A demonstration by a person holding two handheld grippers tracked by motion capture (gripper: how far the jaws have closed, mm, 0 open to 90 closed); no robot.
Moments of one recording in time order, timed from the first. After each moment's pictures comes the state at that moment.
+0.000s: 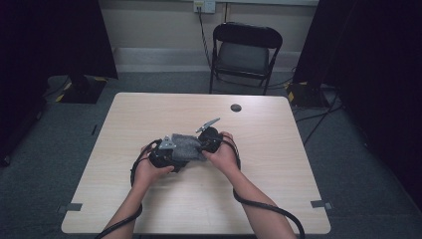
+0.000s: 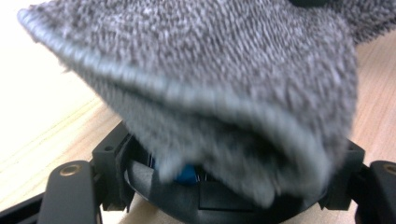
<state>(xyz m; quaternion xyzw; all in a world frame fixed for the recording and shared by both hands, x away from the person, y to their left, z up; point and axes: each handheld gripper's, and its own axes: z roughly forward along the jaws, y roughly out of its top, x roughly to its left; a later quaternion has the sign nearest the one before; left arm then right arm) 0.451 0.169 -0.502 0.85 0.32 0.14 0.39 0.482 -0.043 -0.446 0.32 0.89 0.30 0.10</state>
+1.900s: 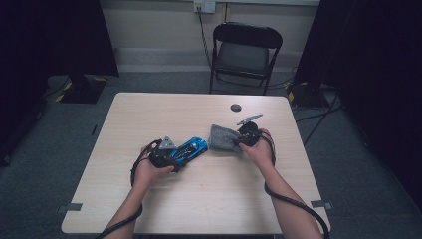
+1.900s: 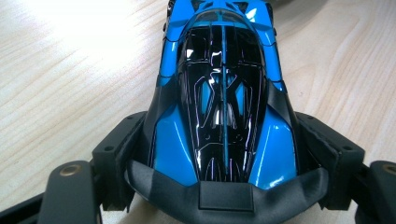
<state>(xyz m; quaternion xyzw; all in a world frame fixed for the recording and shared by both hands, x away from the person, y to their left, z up) 0.451 0.169 -0.502 0.85 0.32 0.14 0.39 0.506 -0.163 -0.449 0.41 0.85 0.30 0.14</state>
